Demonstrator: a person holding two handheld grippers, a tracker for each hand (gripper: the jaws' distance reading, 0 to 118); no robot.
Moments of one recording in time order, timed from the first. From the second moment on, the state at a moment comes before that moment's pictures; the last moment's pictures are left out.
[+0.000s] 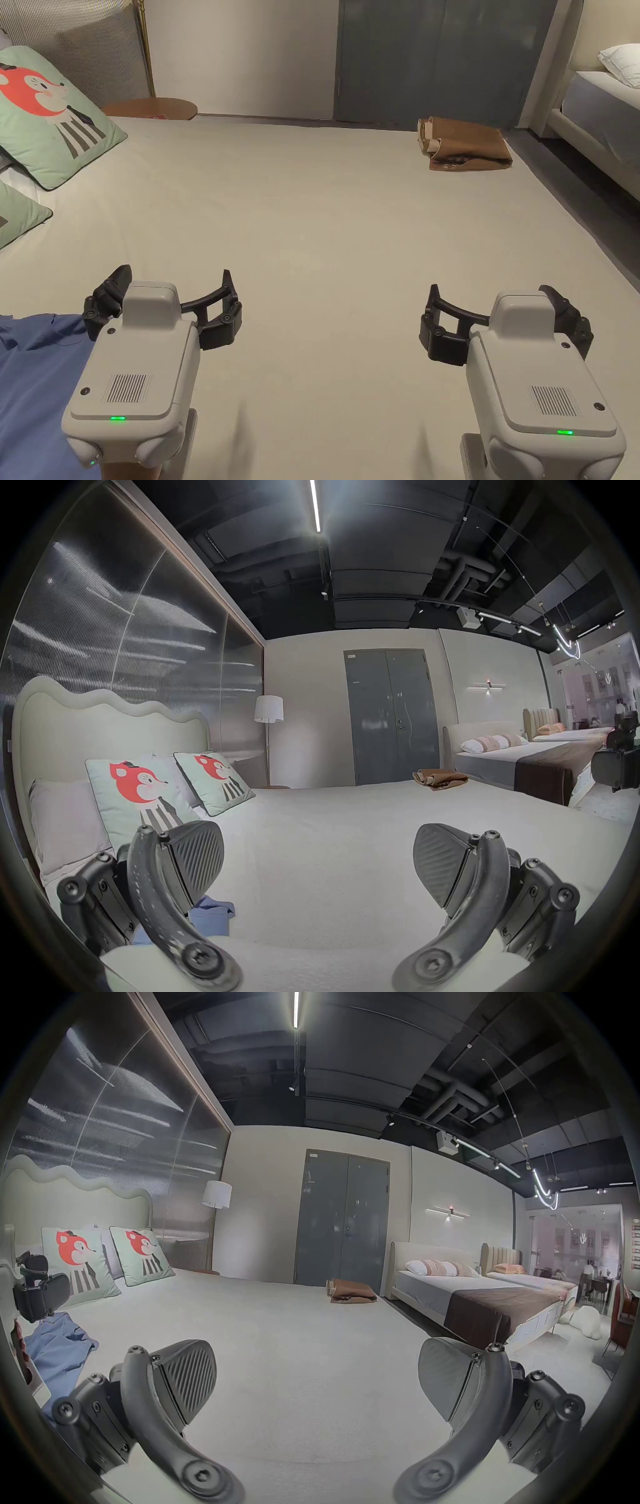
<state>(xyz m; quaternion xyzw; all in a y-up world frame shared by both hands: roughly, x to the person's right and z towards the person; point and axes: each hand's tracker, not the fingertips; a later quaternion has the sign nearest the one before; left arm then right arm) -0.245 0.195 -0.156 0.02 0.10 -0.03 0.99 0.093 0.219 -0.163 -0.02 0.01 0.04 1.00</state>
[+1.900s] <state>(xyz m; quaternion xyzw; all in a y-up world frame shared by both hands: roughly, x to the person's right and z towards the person) -0.492 0.207 0.042 -0.03 0.42 -0.03 0.91 -0.199 0.225 -0.160 -0.03 0.35 0.02 0.94</state>
